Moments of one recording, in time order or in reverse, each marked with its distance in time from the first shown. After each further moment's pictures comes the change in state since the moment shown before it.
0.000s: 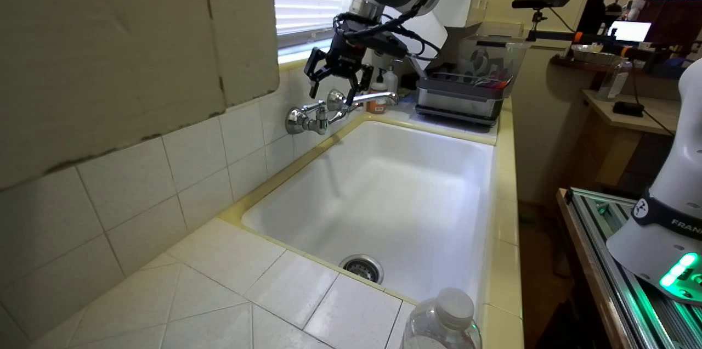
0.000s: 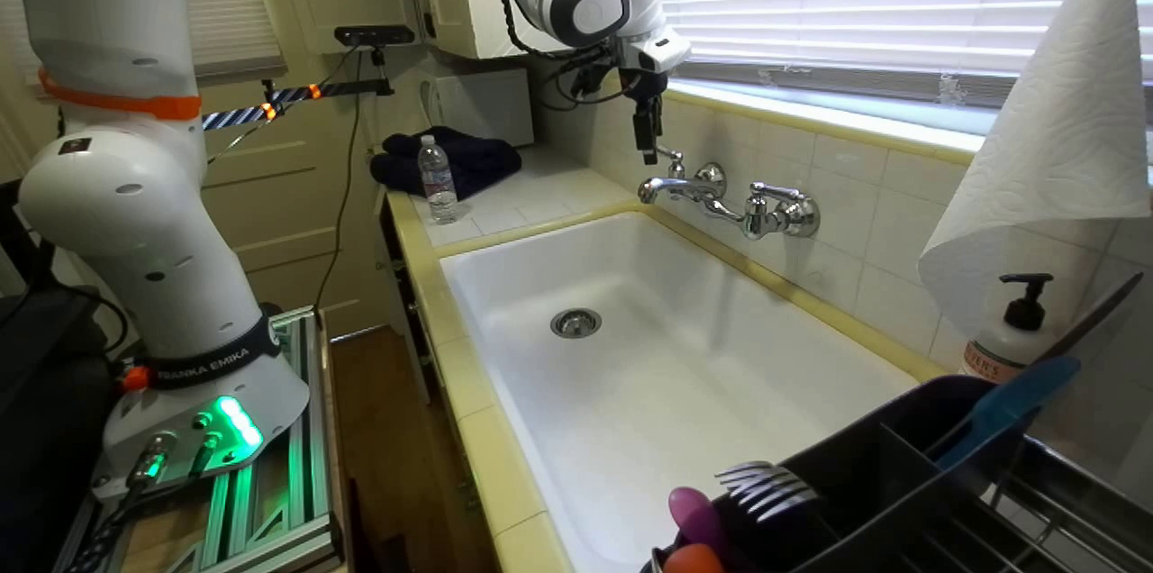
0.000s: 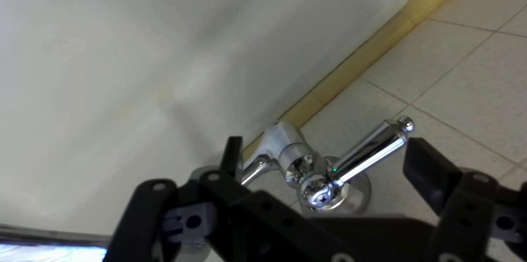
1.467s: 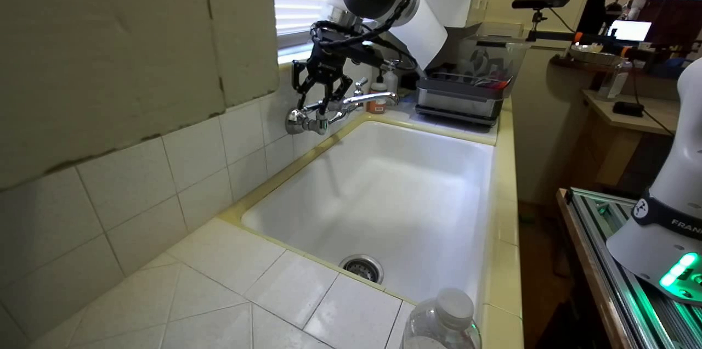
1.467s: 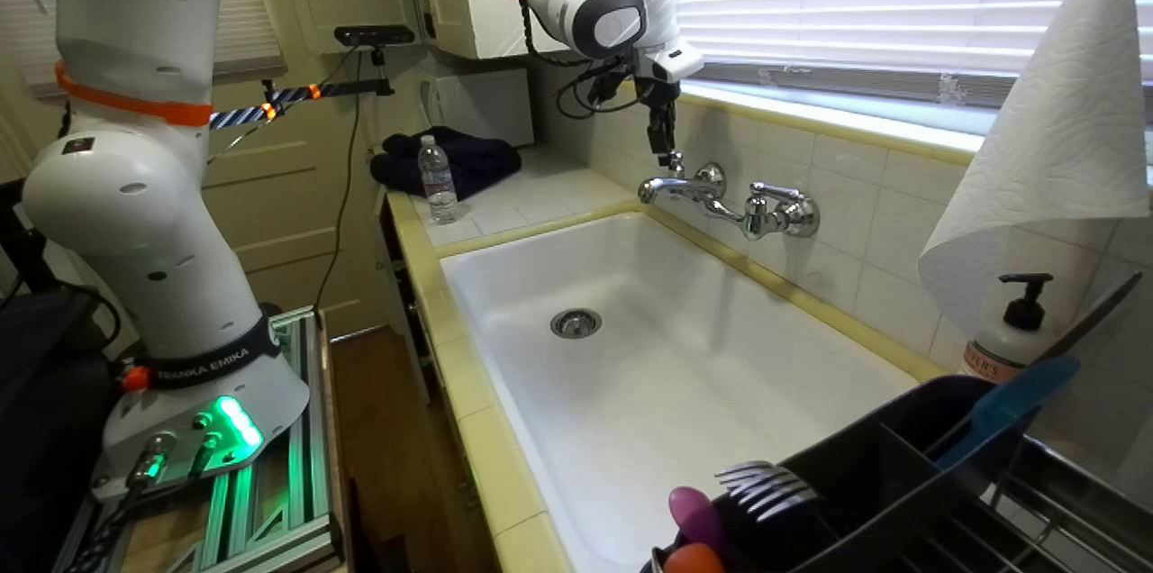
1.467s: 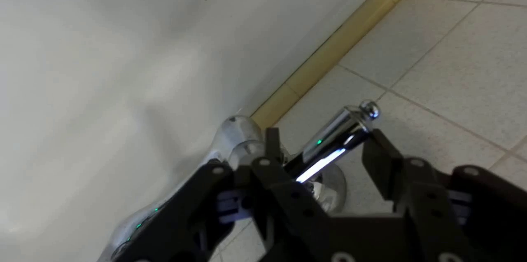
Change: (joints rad) arm 0.020 0.129 0.000 0.143 0.009 0.007 0.064
